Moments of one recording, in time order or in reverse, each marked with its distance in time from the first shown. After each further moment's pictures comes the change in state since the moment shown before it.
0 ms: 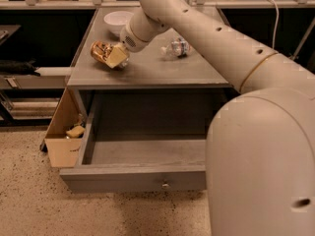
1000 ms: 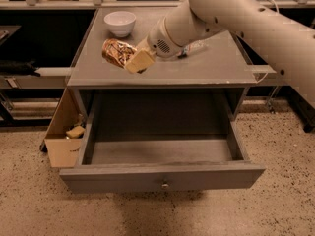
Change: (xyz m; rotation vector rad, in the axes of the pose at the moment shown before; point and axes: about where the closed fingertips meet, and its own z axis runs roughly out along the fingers) arm 0.039 0.061 -0.122 -0.005 -0.118 -0.088
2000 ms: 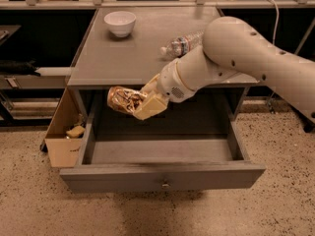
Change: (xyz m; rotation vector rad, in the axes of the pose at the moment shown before) arm 0.078 0.095 -0.001 -0.171 0.029 -0.069
